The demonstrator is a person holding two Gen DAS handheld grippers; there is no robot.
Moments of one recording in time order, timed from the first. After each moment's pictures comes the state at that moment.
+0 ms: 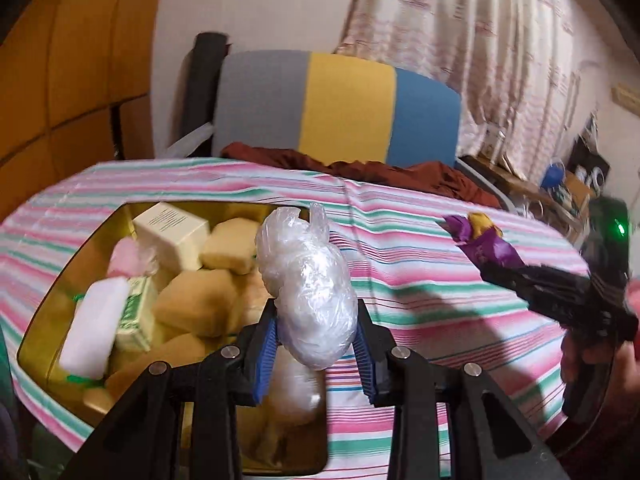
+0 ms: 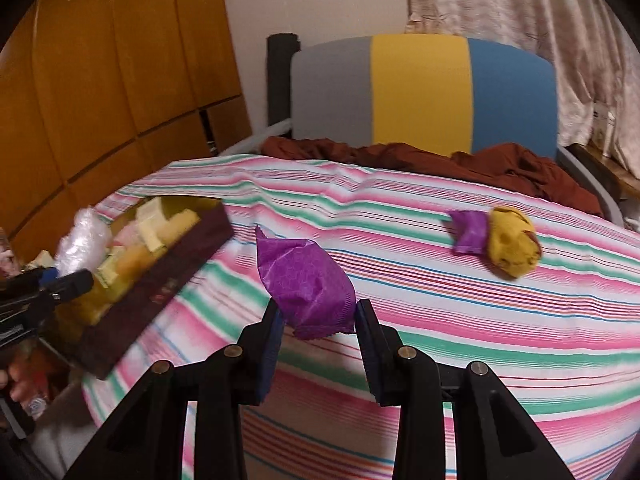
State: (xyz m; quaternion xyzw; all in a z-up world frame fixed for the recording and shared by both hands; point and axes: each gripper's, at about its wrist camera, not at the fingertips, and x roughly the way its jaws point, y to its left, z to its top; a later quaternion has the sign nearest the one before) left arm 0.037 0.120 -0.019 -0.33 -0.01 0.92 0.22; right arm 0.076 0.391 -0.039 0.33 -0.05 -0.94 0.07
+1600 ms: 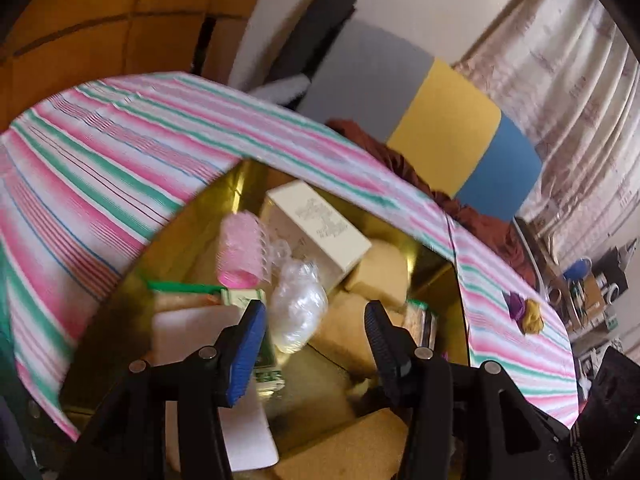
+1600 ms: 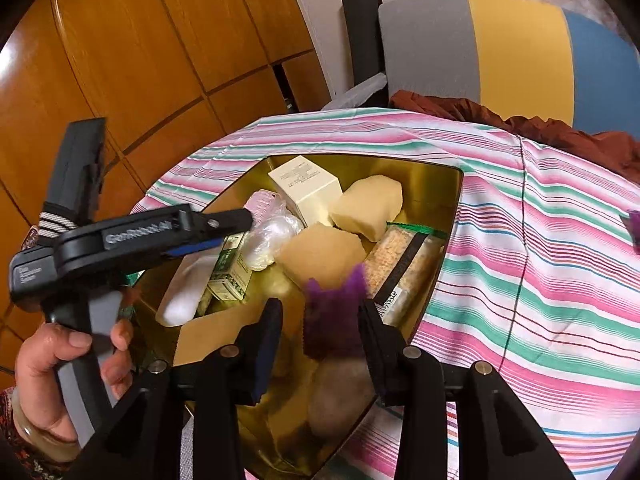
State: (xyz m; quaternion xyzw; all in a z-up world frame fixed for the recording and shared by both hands) left arm -0.058 -0.009 -0.036 -0.41 -0.16 0.89 0.13; right arm 0.020 0.182 -0.043 0.40 -0.08 -0.90 0.17
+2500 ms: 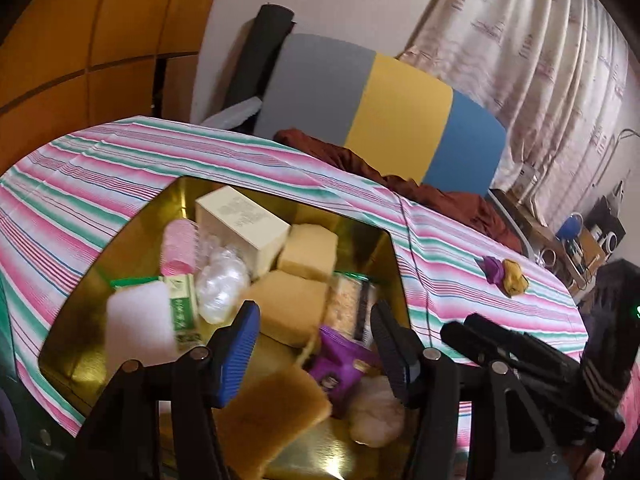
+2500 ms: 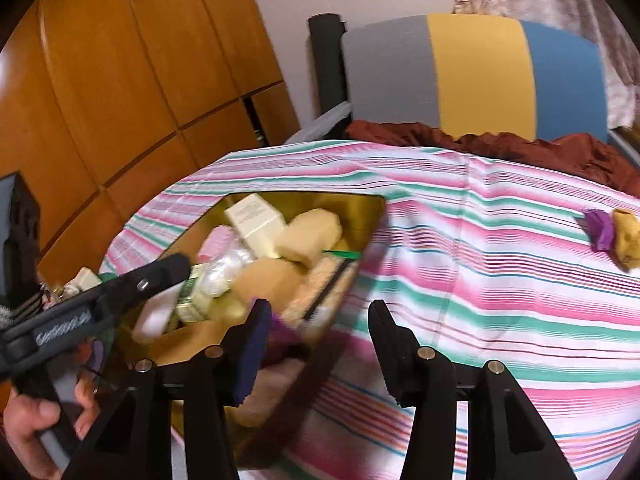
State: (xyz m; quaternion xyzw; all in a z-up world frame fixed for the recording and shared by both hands) left arm -0.012 0.056 -0.019 -0.38 -0.09 0.90 0.18; right arm 0.034 0.238 -0.029 0.36 -0.10 -0.92 0.11
